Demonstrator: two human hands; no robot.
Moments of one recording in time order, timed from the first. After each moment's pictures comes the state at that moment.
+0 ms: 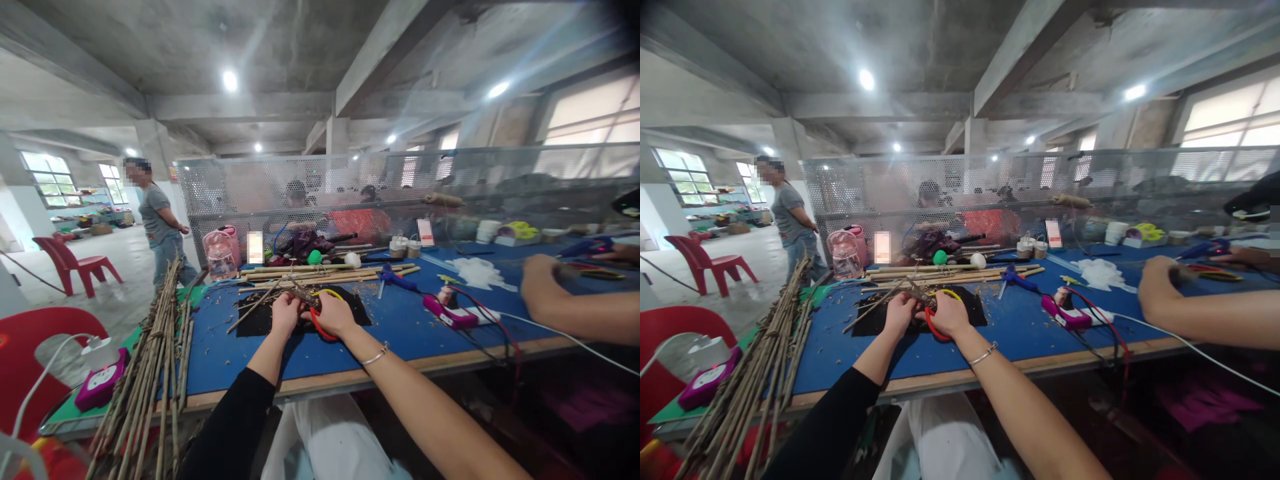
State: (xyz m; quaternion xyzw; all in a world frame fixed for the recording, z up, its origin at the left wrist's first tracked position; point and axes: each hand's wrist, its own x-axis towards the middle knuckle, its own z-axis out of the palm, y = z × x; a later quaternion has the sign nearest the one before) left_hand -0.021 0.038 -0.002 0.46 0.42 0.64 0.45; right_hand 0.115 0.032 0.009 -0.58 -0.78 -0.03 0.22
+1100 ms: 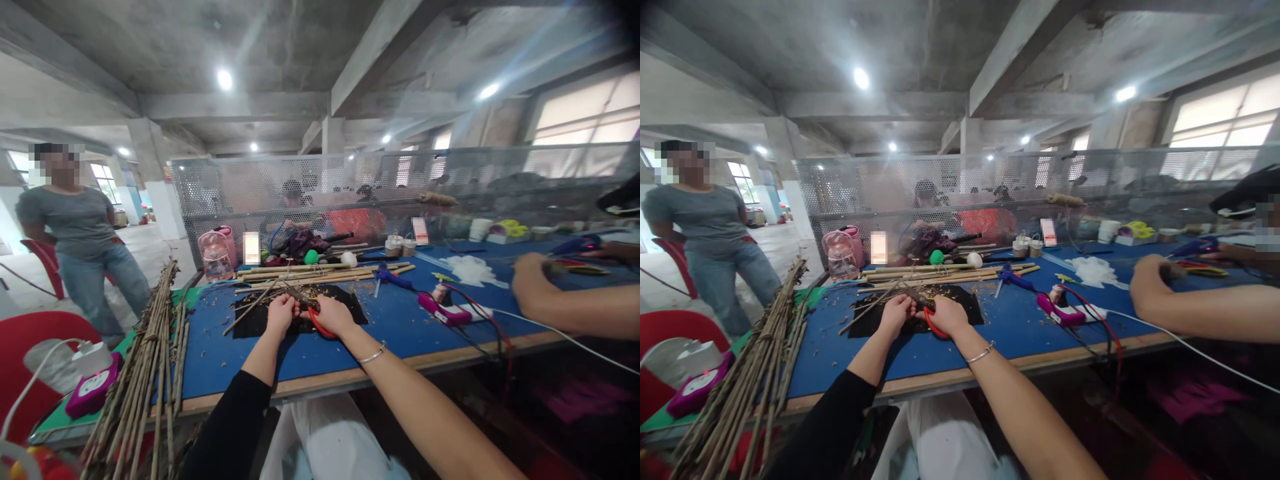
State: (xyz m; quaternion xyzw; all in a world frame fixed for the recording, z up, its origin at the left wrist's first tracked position) left_hand -0.027 0.037 0.000 0.41 0.44 0.60 0.52; right_hand 0.120 0.034 0.009 -0.61 -0.77 0.00 0.18
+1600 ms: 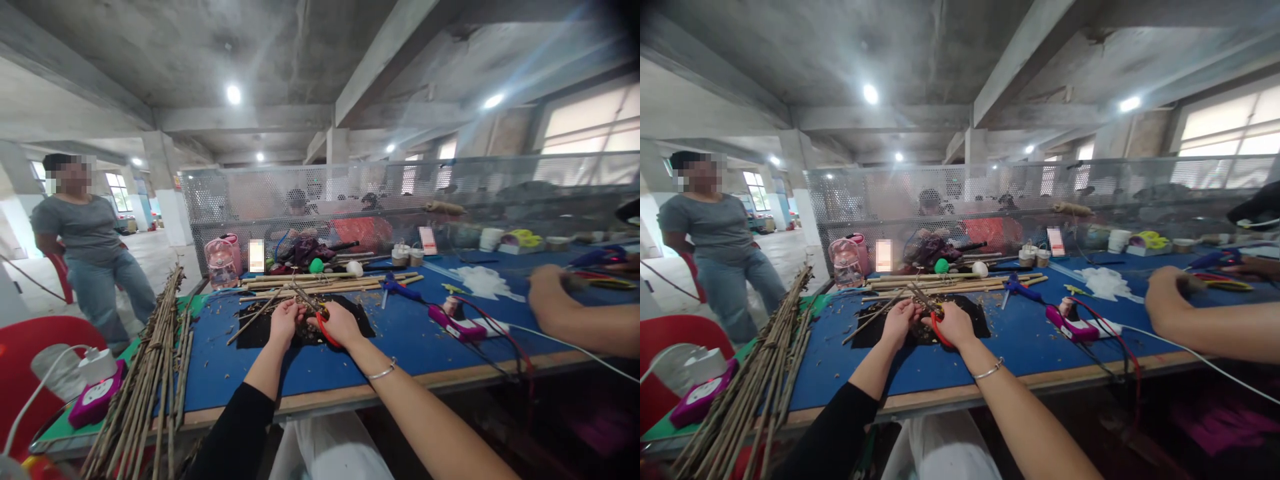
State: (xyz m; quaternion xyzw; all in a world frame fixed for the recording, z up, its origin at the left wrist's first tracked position) left_hand -0.026 0.039 0.004 0.35 0.39 0.66 0.54; right_hand 0.122 0.033 0.010 -0.58 -0.77 0.00 0.27
